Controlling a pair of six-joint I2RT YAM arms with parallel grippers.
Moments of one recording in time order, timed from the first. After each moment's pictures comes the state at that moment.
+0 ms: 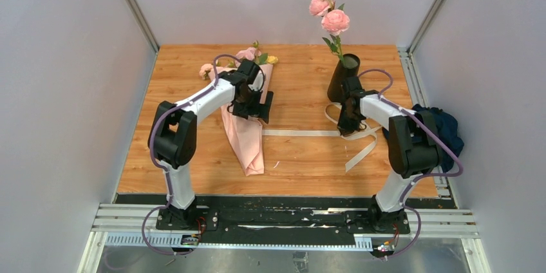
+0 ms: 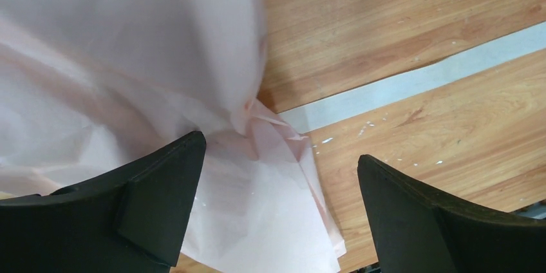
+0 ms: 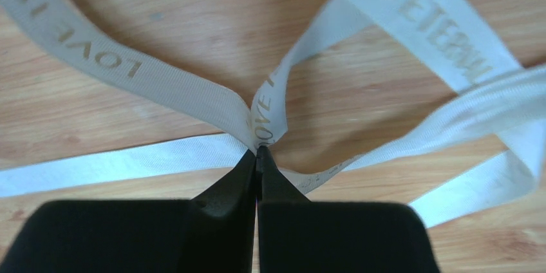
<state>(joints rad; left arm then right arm) -0.47 1.90 1.47 -0.75 0.14 -0.24 0.25 1.75 1.10 -0.62 0.06 0.47</state>
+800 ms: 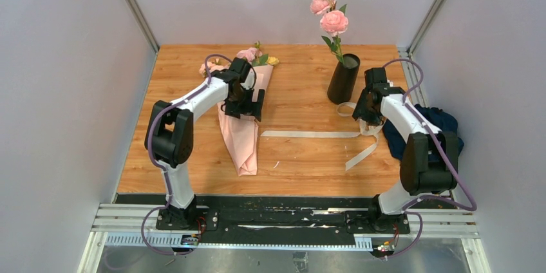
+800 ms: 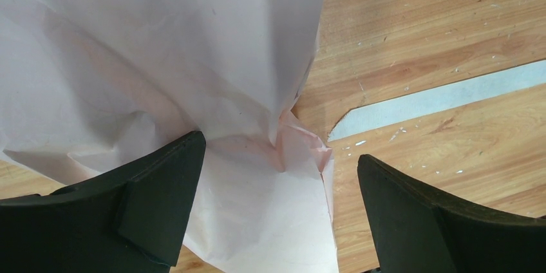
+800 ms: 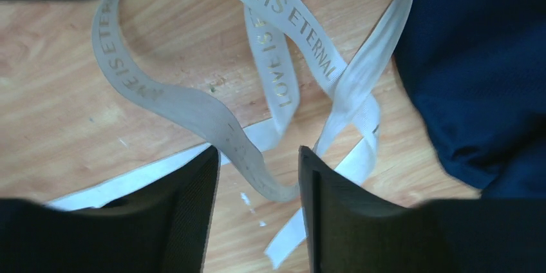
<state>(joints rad) -0.39 1.88 1.44 -0.76 0.14 -0.24 0.07 1.56 1.11 -0.67 0.16 0.44</state>
